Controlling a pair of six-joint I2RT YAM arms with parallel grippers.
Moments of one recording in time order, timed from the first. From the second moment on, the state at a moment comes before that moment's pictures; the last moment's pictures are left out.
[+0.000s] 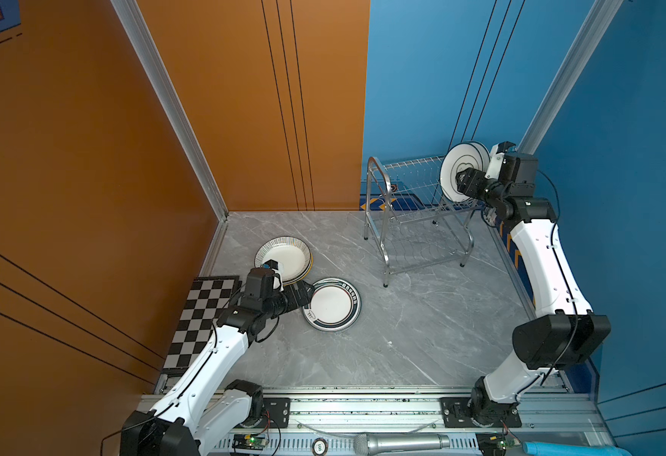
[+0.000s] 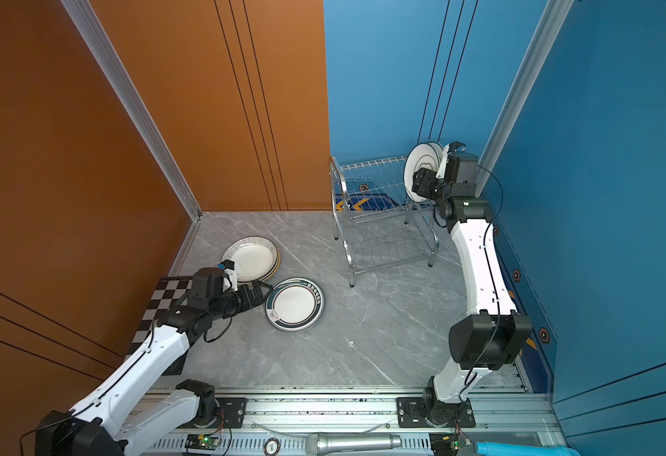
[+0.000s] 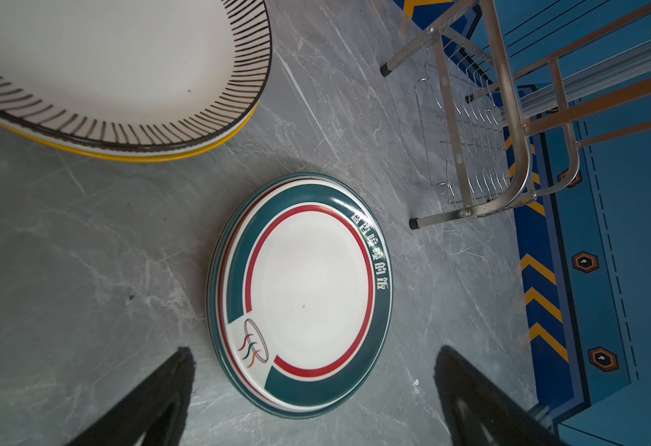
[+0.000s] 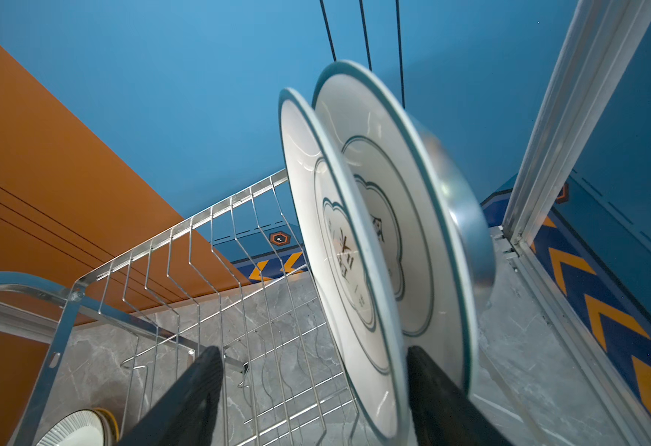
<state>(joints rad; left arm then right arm) -0.23 0.98 0.65 -0.40 0.29 -0.63 -0.01 1.68 1.89 -0.58 -0.07 0.29</state>
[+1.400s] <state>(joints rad) -0.23 0.99 0.66 -0.40 0.29 -0.62 0.01 1.71 1.74 -0.39 0.04 0.14</state>
